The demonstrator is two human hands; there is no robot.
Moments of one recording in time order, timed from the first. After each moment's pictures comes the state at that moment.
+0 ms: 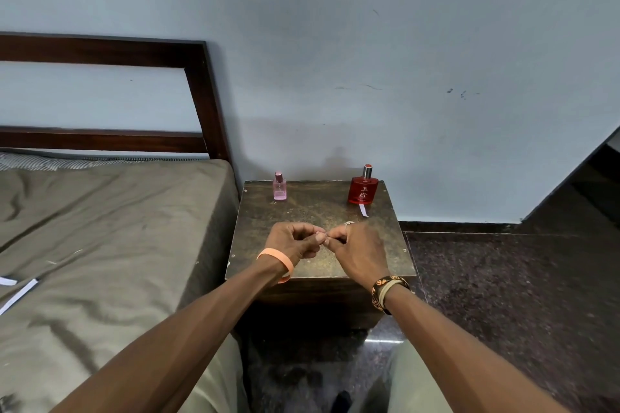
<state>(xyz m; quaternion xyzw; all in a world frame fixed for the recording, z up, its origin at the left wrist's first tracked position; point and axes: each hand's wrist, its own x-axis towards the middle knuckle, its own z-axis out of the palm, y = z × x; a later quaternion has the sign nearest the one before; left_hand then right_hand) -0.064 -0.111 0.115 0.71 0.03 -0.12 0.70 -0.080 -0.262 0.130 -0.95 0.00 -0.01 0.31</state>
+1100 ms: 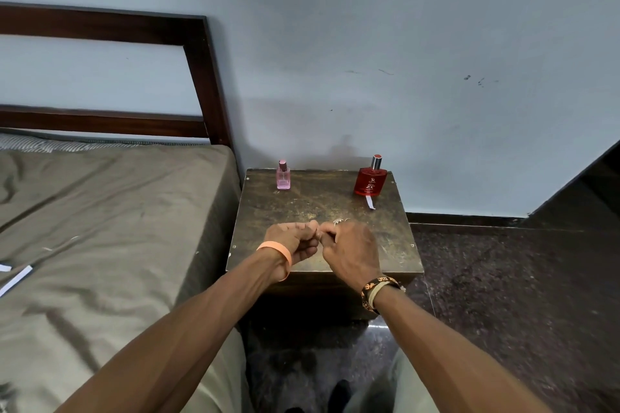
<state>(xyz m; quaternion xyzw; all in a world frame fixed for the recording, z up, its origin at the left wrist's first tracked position) -0.050 -0.109 0.101 0.56 0.23 -0.19 0.77 -0.073 -0.238 0.116 -0.97 -0.06 -0.06 0.22</state>
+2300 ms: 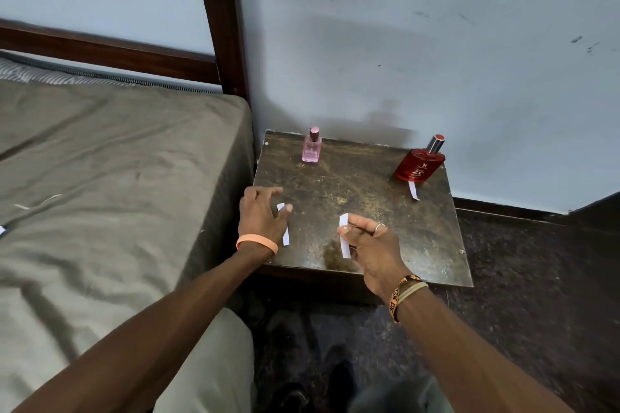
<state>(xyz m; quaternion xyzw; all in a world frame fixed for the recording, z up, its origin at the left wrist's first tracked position) 0.018 -0.017 -0.015 0.91 0.13 0.08 0.39 -0.010 -0.209 0.034 -0.63 0.29 0.14 0.70</state>
